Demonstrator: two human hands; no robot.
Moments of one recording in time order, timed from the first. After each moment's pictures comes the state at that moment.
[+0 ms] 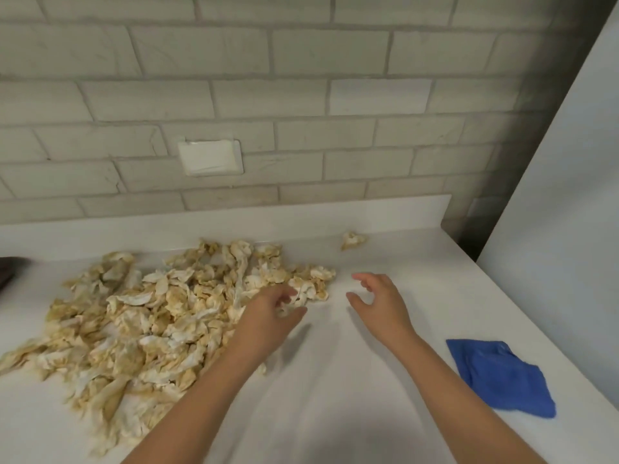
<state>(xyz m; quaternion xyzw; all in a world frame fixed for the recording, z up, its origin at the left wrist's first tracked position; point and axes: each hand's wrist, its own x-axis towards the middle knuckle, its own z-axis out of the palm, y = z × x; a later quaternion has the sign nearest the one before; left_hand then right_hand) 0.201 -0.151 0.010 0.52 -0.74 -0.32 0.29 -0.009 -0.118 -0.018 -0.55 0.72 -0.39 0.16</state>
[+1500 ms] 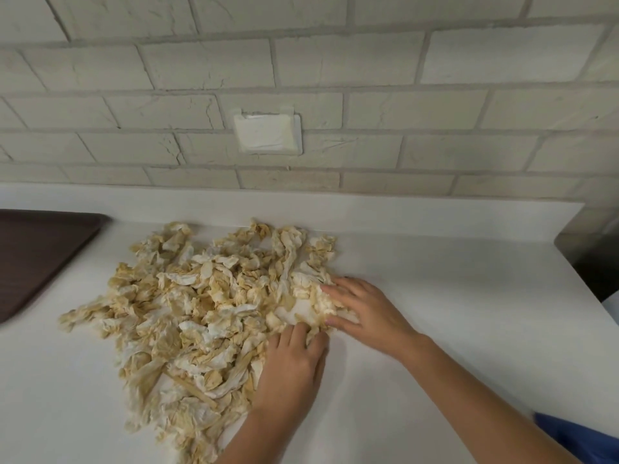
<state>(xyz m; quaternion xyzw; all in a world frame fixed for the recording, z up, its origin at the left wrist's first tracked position) 0.203 -0.141 -0.059 0.54 -0.82 0.06 0.21 0.020 -0.216 -0.058 -0.84 0.48 -0.19 0.14</state>
